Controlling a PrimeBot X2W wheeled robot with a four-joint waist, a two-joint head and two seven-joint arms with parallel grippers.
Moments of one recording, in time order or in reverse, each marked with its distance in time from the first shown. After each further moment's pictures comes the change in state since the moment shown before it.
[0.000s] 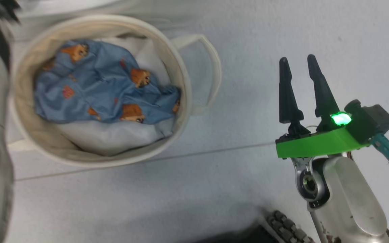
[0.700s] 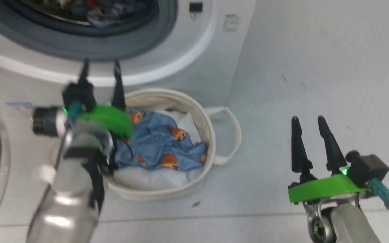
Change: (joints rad) left arm 0.733 -0.145 -0.041 -0.357 -0.002 -0.057 0.000; right arm 0.227 0.000 -0.088 0.054 -0.074 0.000 0.000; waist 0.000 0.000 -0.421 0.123
